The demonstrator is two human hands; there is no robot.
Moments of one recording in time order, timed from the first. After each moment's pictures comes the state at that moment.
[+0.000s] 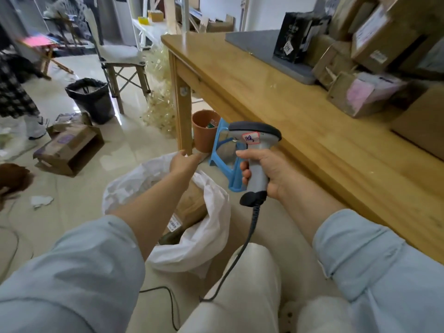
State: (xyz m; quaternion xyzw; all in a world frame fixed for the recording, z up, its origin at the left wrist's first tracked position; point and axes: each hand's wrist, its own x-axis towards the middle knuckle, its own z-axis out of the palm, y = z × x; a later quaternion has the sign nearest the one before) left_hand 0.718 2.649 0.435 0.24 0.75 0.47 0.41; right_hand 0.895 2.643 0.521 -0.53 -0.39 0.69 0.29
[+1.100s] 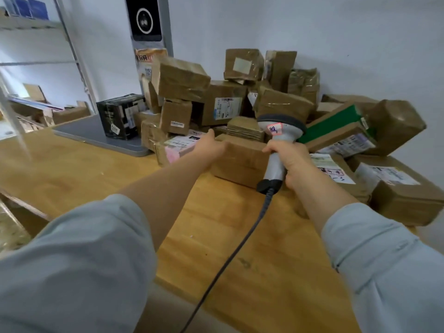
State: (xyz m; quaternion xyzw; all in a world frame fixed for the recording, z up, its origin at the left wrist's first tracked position) left_hand 1.112 2.815 0.640 0.69 0.56 0.31 0.35; right_hand 1.247 2.715 0.652 -0.66 -0.29 0.35 0.60
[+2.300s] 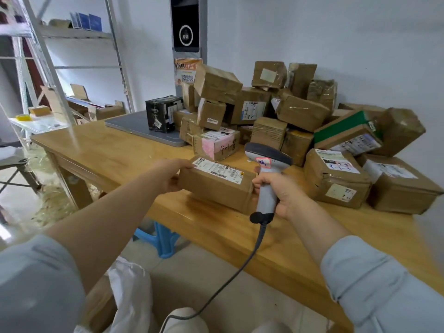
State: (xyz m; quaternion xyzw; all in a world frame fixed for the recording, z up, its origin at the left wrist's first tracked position) left_hand 0.941 2.713 0.619 0.42 0.62 0.37 0.54; right_hand 1.162 2.630 0.608 -0.59 -0.29 0.50 0.56
